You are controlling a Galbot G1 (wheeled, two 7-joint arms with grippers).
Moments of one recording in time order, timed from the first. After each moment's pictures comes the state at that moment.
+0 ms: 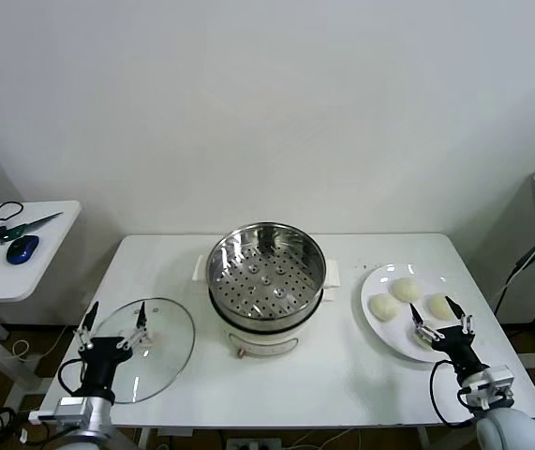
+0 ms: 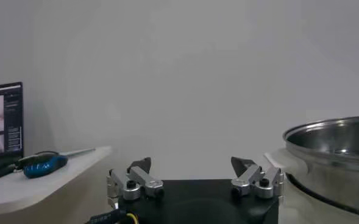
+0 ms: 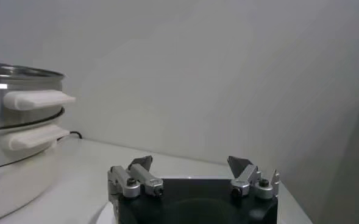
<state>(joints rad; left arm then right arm) 1.58 -1.52 -0.75 -2.04 -0.01 -0.04 0.06 -1.38 1.08 0.69 1.65 0.30 0.06 -0.24</state>
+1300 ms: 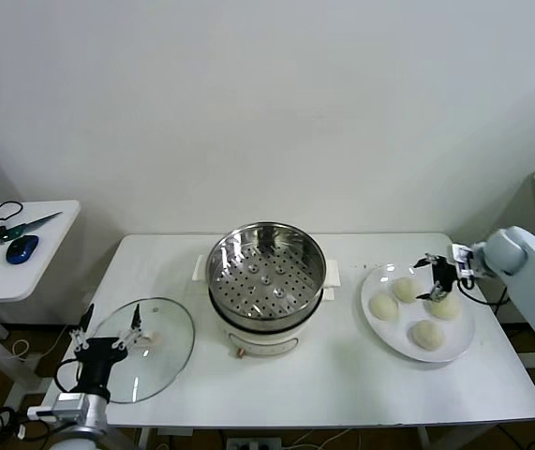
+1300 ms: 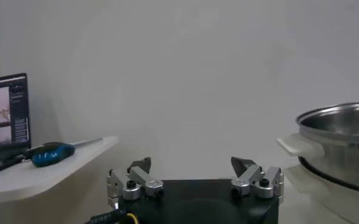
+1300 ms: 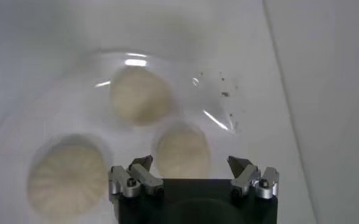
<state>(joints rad) 1.57 -1.45 -0.75 -1.99 -0.04 -0.03 0.02 -0.07 0.82 -0.48 0.74 -0.21 0.11 -1.09</state>
